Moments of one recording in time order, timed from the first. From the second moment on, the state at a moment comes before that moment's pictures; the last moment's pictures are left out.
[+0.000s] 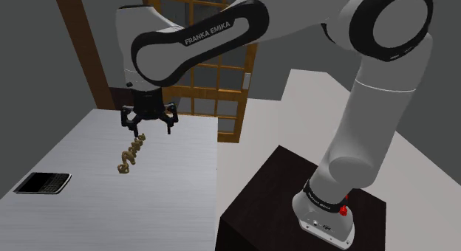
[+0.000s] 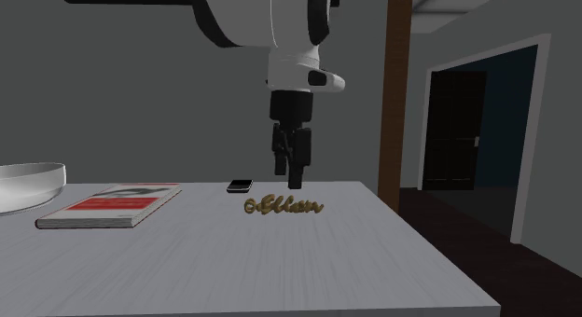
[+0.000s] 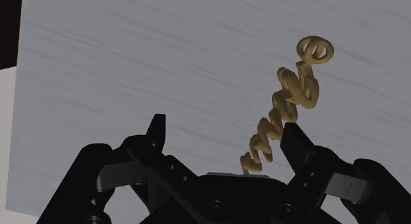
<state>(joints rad) 0.03 0.16 0.50 -1.92 -0.02 2.06 1.14</state>
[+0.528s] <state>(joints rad) 0.12 0.42 0.46 -1.68 -0.15 2.06 1.34</state>
